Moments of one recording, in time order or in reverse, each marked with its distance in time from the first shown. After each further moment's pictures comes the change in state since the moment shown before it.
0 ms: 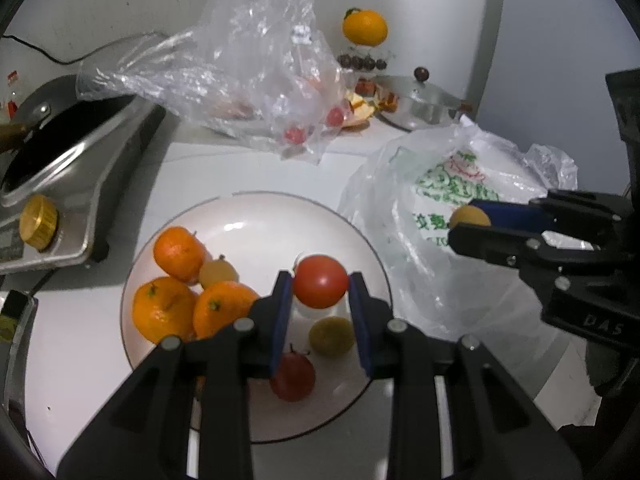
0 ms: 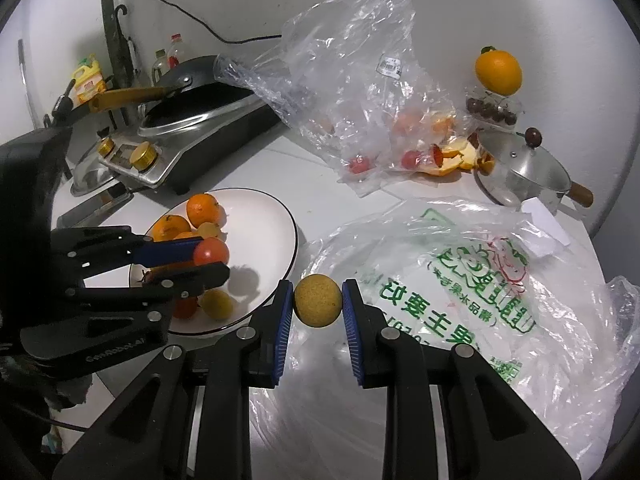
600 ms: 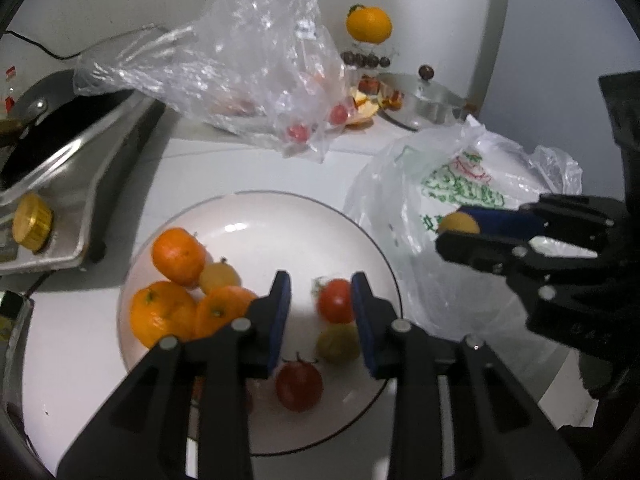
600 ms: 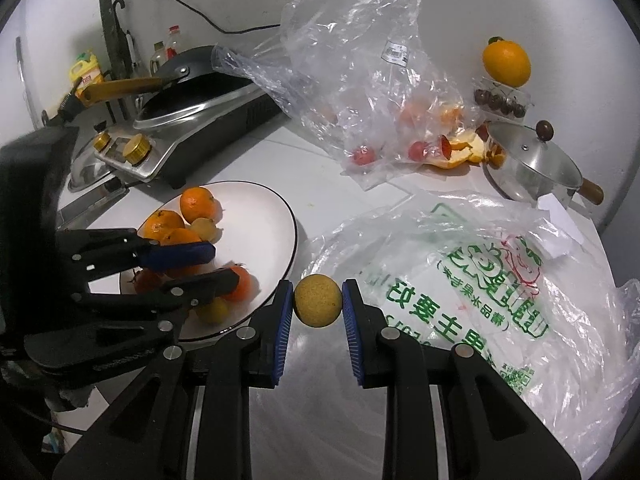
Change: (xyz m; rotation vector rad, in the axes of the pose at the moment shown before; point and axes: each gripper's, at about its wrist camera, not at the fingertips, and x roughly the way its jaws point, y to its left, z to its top) left arm 0.001 0.006 0.004 -0.009 -0.006 -0.001; right arm 0.017 0.000 0.003 -0.006 0.025 0.009
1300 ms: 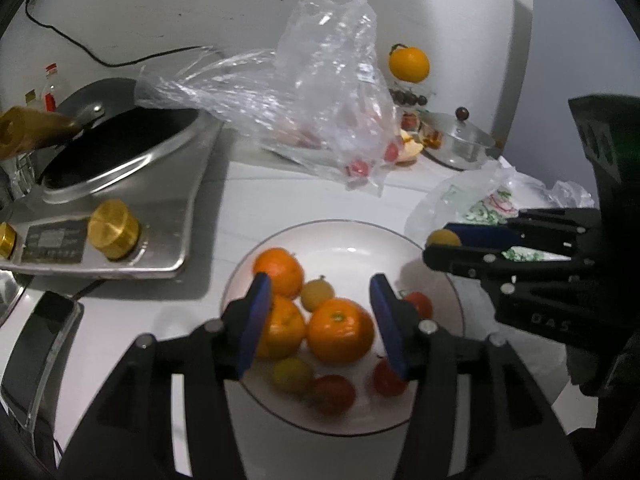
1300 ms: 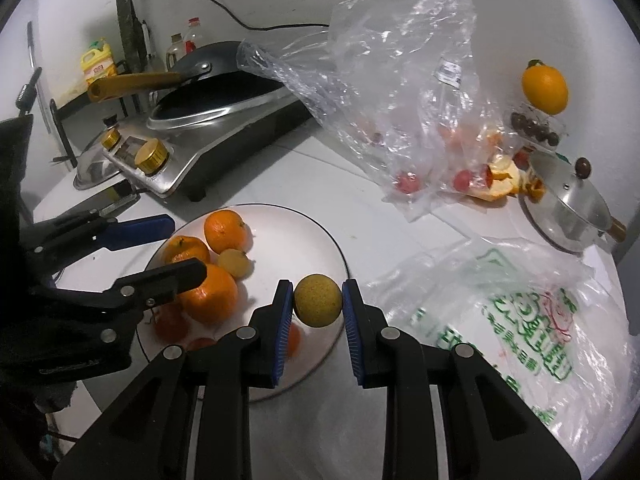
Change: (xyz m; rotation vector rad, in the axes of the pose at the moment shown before) left arm -0.035 0.057 -0.001 -0.048 -0.099 0.065; right arm 0.029 0.037 0.031 -0.056 -0.002 0.027
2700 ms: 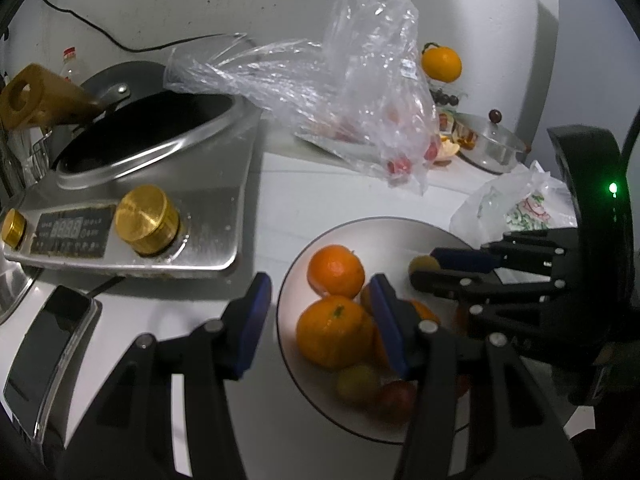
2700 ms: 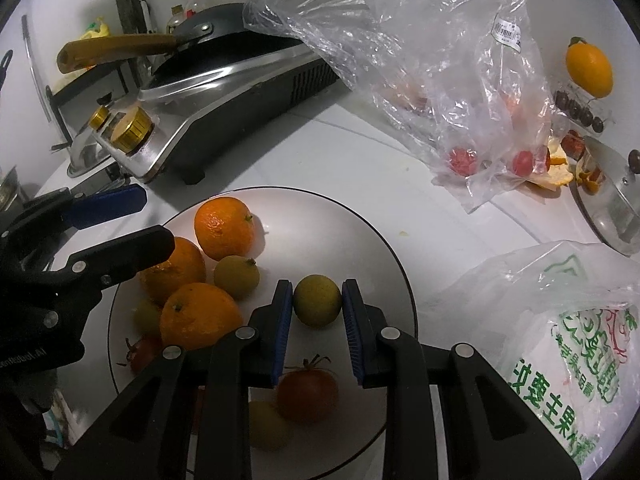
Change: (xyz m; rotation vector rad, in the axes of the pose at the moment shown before) left arm 0.012 0.034 -0.002 -0.034 0.011 0.058; right arm 0.068 0.013 0.008 -0.004 0.088 0.051
